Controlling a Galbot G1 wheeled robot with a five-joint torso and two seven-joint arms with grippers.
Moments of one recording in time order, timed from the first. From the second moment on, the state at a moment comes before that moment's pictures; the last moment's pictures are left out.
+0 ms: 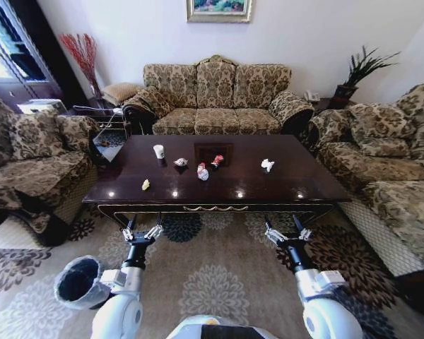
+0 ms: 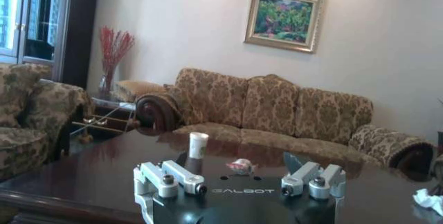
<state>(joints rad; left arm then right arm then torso) 1.72 -1.53 -0.65 -2.21 -0.26 -0.11 0.02 -1.73 1.39 0.61 2.27 0.24 0.01 -0.05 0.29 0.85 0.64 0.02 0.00</state>
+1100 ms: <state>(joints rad) 1.59 -1.22 -0.89 -1.55 -0.41 0.02 0.05 -1.70 1.41 0.60 2.14 0.26 0.07 -0.09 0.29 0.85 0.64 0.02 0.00</state>
